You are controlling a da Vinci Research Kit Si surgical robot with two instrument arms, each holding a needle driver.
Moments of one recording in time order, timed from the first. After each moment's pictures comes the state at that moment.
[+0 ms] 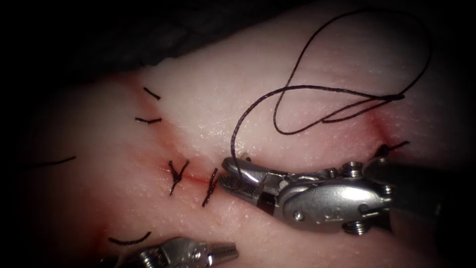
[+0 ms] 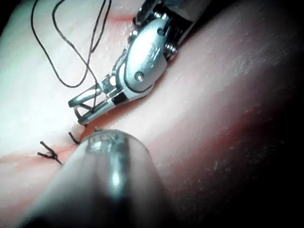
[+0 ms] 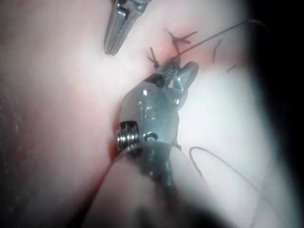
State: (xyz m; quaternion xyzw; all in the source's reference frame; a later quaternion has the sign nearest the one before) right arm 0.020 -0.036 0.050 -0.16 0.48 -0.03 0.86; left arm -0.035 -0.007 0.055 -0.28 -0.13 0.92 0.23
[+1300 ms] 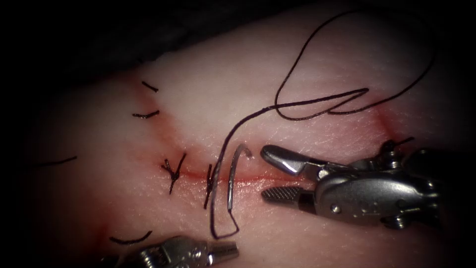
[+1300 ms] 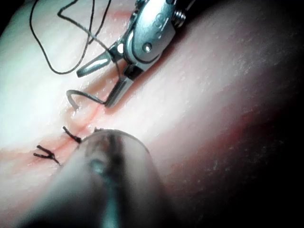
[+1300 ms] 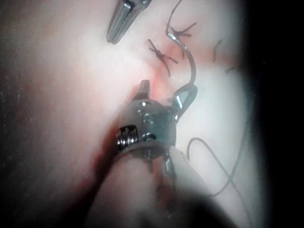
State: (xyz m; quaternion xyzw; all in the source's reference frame) right arm 0.020 -0.028 0.044 -0.22 0.47 -0.10 0.85; left arm -0.035 -0.007 0.055 -0.28 -0.13 0.92 0.23
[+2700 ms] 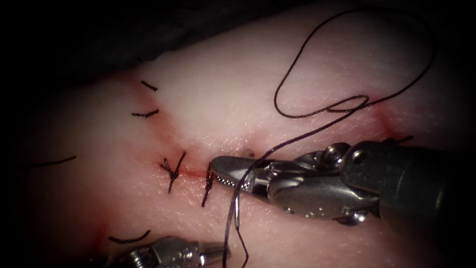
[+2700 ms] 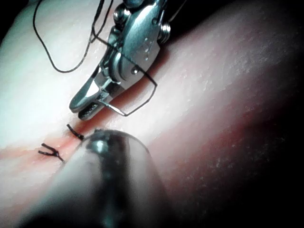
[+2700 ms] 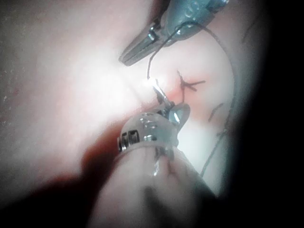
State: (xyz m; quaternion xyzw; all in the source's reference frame) right arm 0.024 -0.030 0.045 -0.25 0.44 -0.30 0.81; left arm -0.034 -0.006 0.055 -0.28 -0.13 0.92 0.23
